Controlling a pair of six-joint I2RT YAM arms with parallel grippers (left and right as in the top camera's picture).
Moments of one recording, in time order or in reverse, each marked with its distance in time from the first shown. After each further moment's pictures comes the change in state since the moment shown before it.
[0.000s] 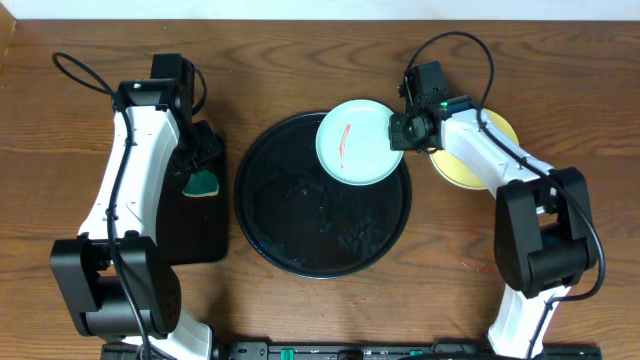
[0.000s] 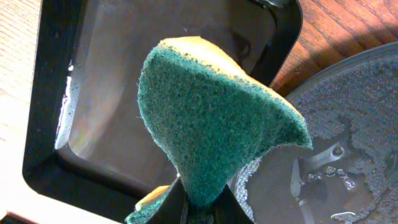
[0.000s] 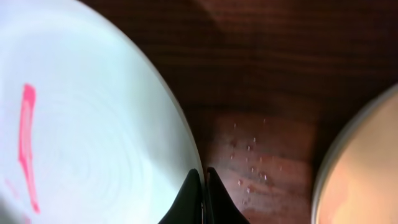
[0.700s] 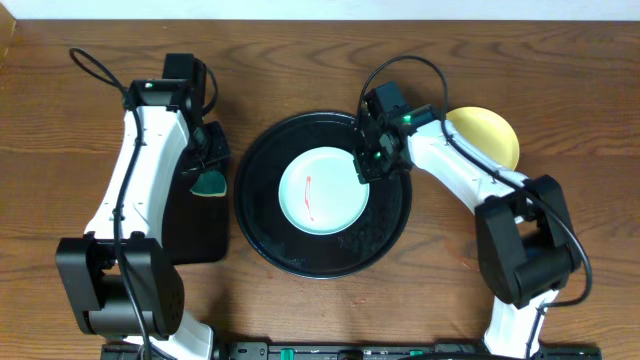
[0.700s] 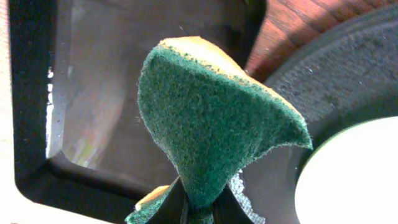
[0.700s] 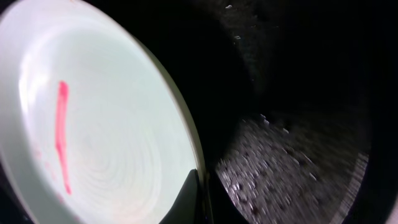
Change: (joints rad) left arm -0.050 0.000 0.000 0.000 0.019 0.056; right arm 0.161 0.006 0.006 -0.171 -0.198 -0.059
